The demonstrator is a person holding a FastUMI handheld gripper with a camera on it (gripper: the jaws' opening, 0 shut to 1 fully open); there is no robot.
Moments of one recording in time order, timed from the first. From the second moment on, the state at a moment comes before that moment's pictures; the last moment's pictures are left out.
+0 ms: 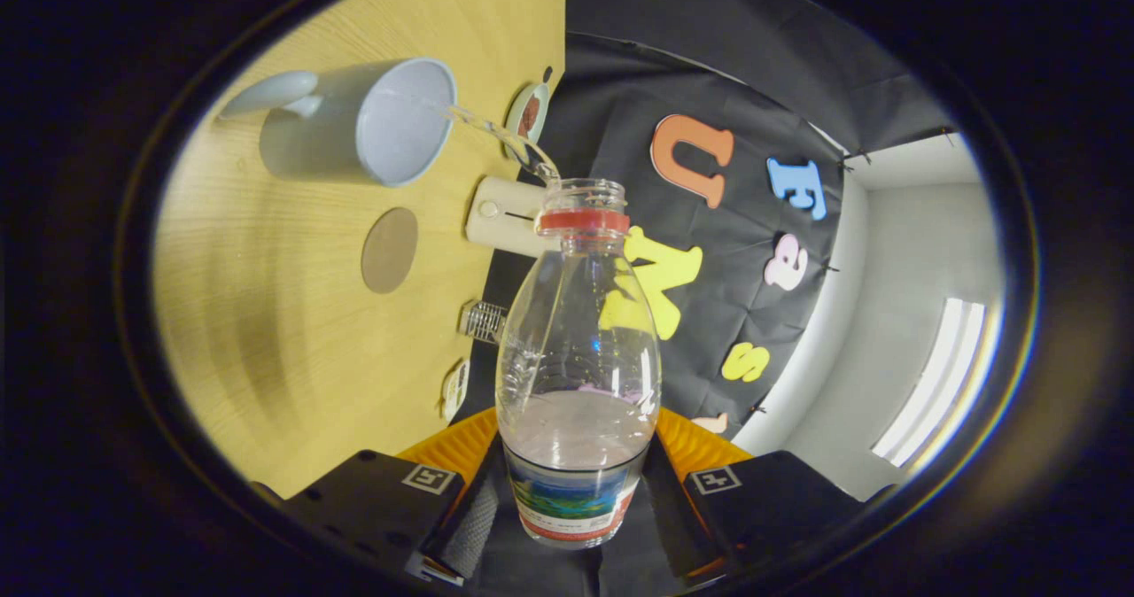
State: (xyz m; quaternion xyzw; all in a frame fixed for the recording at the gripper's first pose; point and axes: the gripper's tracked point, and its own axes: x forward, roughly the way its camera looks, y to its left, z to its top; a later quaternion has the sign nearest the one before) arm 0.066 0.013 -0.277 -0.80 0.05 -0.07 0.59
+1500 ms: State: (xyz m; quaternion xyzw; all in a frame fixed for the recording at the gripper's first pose) arm 0.071 0.030 -0.272 -0.85 0.05 -0.07 0.53
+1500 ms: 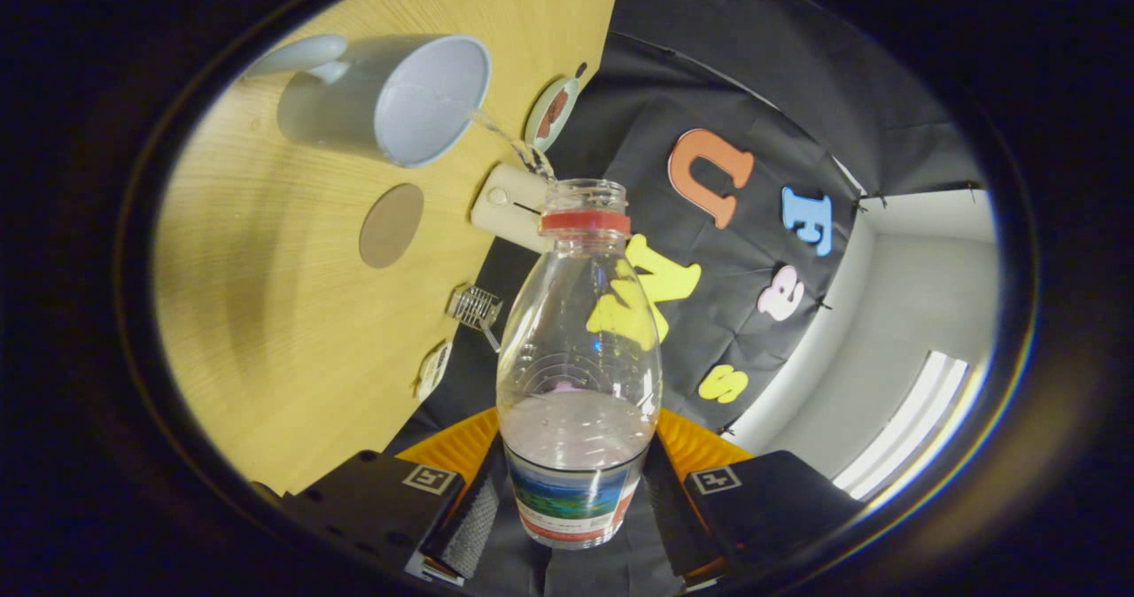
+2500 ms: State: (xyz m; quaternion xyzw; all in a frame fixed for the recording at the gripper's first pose) arm 0.076 0.057 -0.232 -0.90 -0.02 -0.05 0.44
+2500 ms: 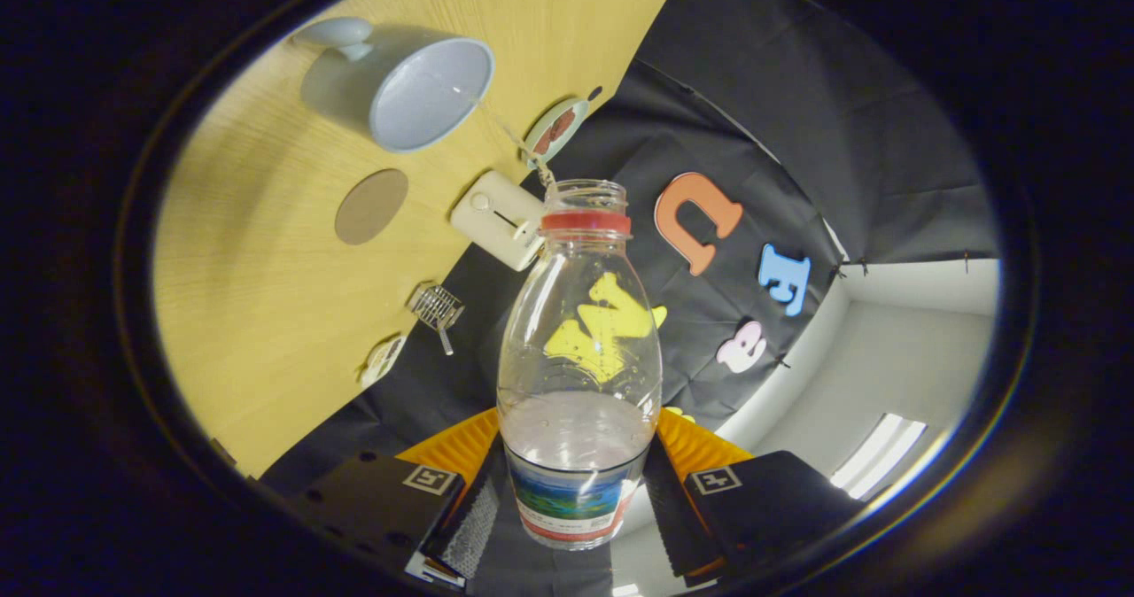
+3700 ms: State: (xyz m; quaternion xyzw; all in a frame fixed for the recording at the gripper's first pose) arm 0.062 0.058 -0.249 -0.80 0.00 -0.09 0.59
